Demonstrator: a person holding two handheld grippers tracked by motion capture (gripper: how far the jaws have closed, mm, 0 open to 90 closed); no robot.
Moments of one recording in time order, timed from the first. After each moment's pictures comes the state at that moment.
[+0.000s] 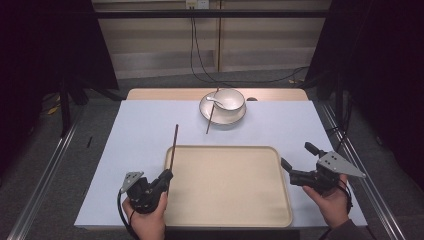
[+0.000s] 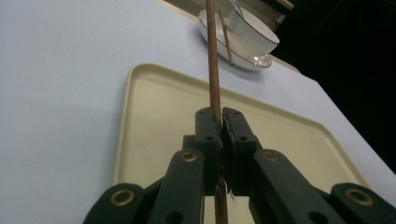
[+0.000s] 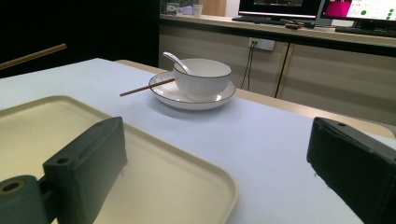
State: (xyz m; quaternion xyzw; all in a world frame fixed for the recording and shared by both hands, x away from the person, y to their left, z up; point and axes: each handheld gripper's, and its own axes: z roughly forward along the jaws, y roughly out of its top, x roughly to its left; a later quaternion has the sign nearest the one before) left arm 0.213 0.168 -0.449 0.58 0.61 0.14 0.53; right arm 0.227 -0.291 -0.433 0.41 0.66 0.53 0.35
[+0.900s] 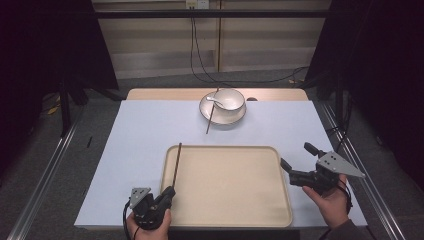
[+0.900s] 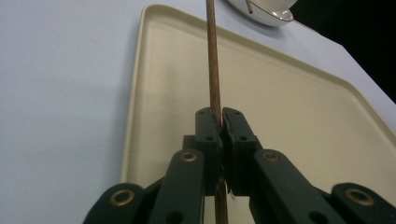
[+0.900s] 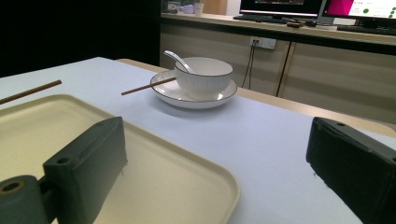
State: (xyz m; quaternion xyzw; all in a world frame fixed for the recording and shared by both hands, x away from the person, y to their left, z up) left arm 0.191 0.161 -0.475 0.61 0.62 0.14 0.48; right arm 0.227 -0.290 -0.433 0.41 0.66 0.53 0.35
